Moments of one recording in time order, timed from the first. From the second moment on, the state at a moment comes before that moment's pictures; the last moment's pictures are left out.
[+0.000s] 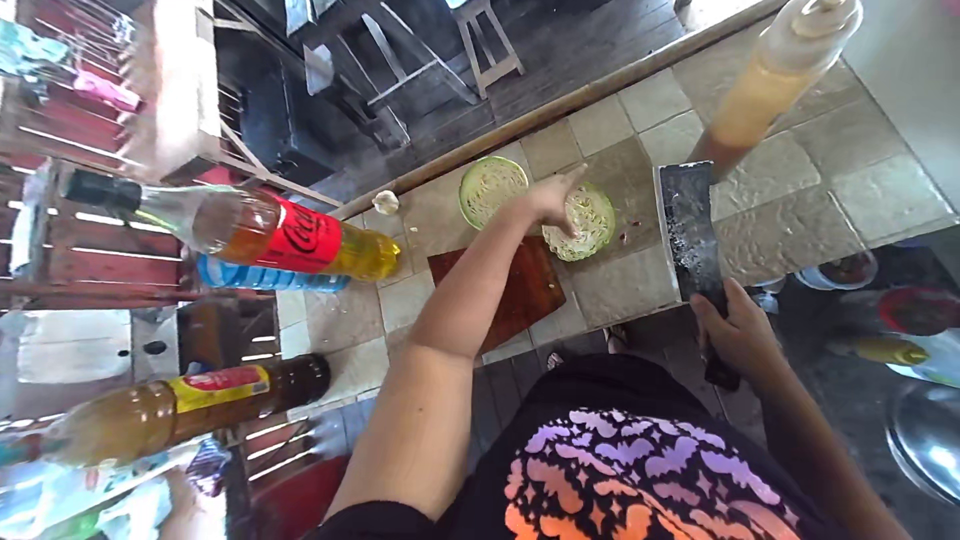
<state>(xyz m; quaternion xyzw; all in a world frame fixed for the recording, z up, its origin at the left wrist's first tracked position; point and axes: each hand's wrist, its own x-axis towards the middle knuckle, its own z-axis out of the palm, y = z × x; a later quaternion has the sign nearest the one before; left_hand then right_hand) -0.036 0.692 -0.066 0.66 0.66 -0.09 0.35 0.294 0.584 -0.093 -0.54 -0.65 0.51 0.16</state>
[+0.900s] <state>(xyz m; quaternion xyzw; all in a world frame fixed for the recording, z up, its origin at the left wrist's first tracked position) -0.055 0.420 -0.081 0.18 0.79 0.51 0.30 0.132 0.530 -0.023 -0.28 -0.93 0.25 0.00</state>
